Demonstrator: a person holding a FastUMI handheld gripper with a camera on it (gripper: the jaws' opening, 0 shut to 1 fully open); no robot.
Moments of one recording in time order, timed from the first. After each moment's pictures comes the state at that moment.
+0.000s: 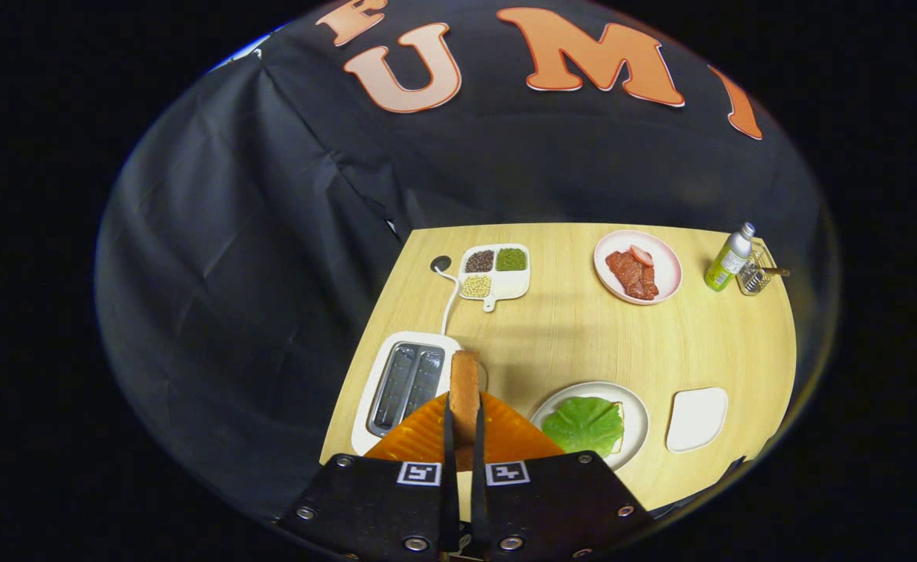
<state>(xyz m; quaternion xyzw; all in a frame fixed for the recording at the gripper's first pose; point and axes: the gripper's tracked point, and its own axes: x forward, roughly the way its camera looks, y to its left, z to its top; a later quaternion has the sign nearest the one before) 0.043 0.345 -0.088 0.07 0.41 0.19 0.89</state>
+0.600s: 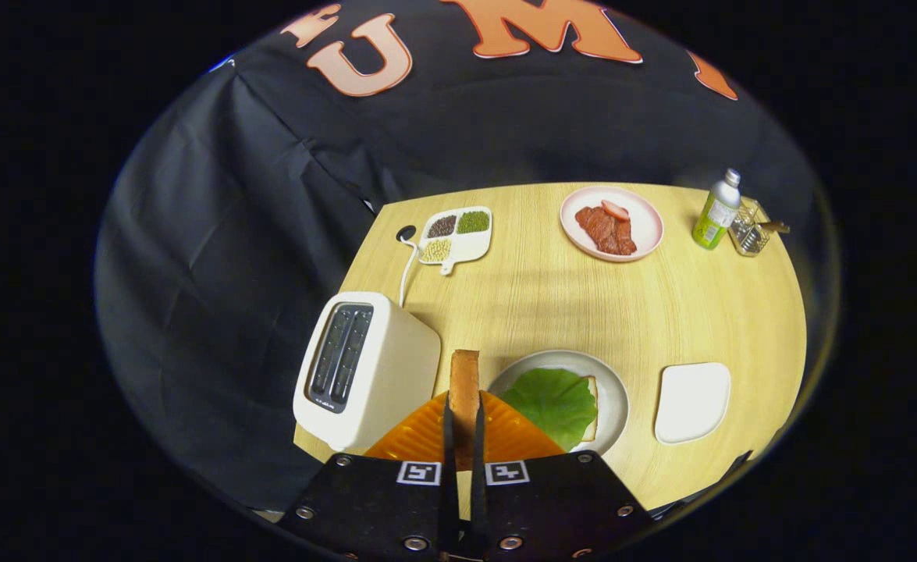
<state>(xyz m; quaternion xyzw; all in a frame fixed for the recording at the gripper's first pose) 0.039 0.286 -0.171 0.09 0.45 0.20 0.87</state>
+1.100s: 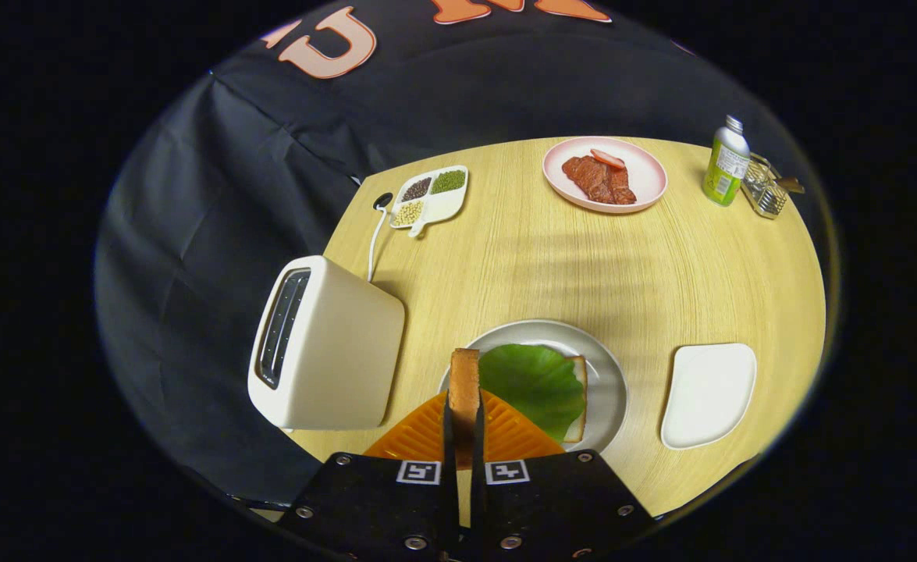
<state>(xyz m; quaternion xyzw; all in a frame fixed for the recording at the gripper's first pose) 0.051 0.252 -0.246 0.10 0.49 0.21 0.84</state>
